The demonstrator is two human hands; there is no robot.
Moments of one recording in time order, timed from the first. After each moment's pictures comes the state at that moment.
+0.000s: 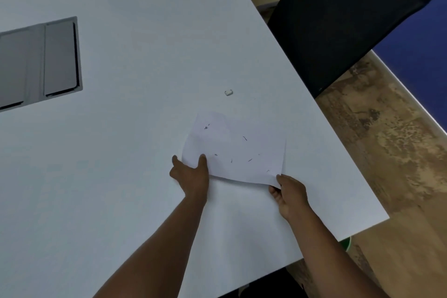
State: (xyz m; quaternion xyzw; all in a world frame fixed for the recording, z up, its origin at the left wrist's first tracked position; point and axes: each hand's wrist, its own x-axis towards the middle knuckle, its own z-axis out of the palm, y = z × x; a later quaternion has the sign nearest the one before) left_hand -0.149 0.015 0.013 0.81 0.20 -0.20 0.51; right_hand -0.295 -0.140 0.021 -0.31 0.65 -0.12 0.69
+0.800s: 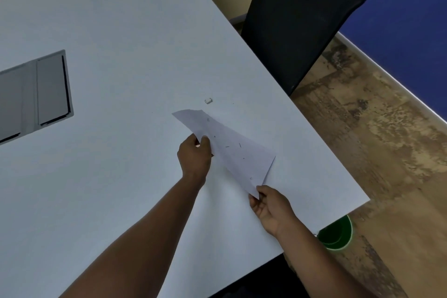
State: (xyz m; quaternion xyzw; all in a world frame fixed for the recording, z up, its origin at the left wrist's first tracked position) left_hand -0.159 -0.044 0.095 0.82 -0.02 -0.19 0.53; right_hand -0.333 -0.114 0.065 -0.15 0.59 -0.08 0.79
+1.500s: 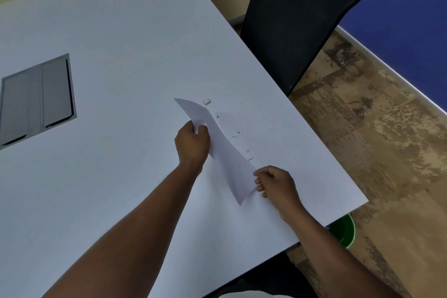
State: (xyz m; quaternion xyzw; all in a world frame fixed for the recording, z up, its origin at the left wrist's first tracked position) left_hand -0.150 -0.068 0.124 0.85 -0.05 -0.16 0.49; right_hand -0.338 -0.156 0.075 -0.59 0.49 -0.05 0.64
